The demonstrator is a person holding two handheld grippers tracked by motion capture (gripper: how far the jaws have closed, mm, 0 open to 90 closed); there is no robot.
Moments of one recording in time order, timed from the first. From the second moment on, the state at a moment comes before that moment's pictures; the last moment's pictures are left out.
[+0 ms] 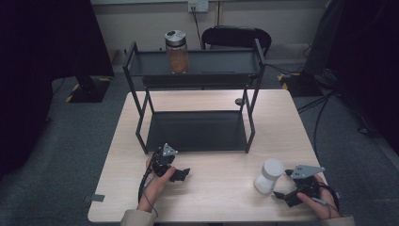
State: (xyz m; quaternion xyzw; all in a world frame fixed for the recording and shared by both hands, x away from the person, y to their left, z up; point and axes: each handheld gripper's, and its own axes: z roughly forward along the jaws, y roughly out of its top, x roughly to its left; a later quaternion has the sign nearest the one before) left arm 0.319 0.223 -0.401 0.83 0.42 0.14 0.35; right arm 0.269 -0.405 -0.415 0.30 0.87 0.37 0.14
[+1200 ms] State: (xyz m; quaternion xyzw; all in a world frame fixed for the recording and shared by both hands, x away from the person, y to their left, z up) left arm 0.301 0.222 -0.419 0.83 0.39 0.17 0.36; right arm 0.269 -0.405 -0.415 0.30 0.87 0.37 0.14
